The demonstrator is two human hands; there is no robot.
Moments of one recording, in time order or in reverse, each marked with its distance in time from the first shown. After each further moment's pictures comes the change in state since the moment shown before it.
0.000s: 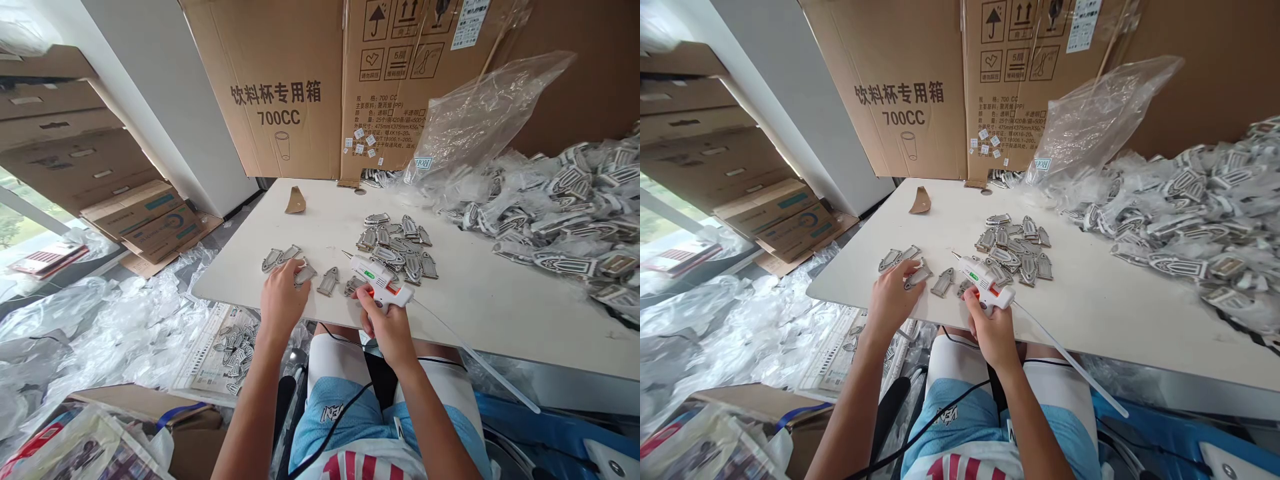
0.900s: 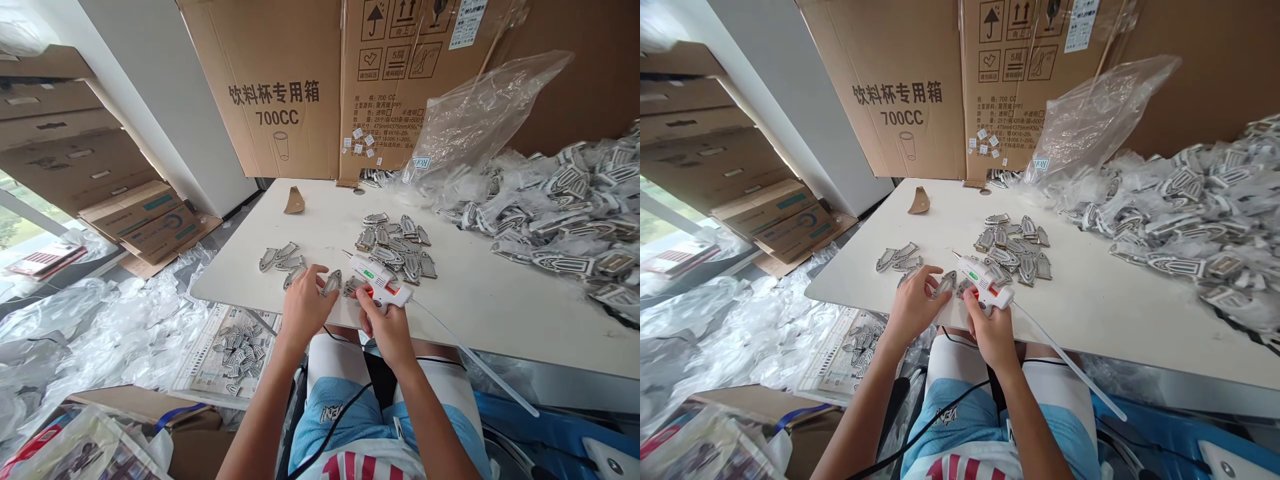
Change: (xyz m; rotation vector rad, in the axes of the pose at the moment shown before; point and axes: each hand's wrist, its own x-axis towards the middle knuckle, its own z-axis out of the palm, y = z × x) left_hand -0.012 0.029 0.022 -0.142 -0.128 0.040; right_hand 0.000 0.000 0.001 0.015 0.012 0.014
